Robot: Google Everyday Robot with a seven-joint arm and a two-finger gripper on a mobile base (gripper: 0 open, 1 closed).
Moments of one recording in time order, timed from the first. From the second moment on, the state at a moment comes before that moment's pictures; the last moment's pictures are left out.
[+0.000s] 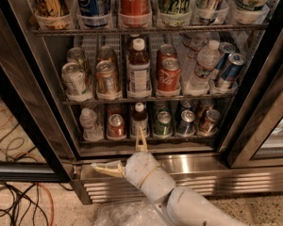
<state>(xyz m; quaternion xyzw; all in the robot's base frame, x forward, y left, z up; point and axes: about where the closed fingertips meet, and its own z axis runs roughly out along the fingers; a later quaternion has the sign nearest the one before) 0.499 0.063 0.708 -0.29 0.61 0.21 0.70</state>
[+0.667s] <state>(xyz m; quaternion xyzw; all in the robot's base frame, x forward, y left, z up) 0.491 0.088 0.669 -0.25 0.66 0.23 0.67</state>
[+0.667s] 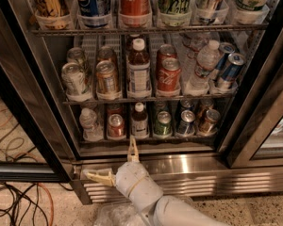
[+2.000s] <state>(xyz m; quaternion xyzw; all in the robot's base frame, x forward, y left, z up) 0.508 0.121 0.631 -0.26 0.66 0.22 0.67</state>
